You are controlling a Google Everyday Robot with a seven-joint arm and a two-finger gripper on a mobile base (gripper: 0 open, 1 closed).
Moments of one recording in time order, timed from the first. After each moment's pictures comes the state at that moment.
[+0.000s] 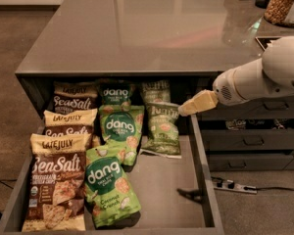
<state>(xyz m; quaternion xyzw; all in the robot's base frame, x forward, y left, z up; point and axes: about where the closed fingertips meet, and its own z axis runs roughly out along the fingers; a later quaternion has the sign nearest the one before) 0.586 -0.160 0.796 -0.33 0.87 0.14 0.33</state>
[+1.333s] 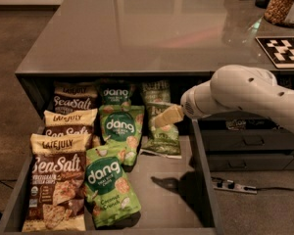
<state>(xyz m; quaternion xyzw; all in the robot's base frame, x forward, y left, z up) 0.591 -0.094 0.739 -0.31 0.89 0.12 0.32</state>
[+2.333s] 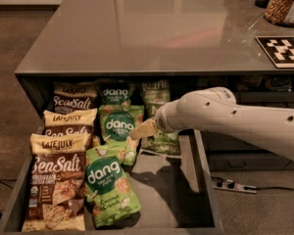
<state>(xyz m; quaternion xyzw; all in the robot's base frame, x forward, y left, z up) 0.584 -0.029 0.686 -0.30 0.89 0.13 0.31</state>
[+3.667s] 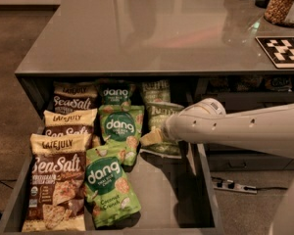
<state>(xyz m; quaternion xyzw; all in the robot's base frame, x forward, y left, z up) 0.606 -0.061 0.607 -0.25 0.92 0.08 0.29</state>
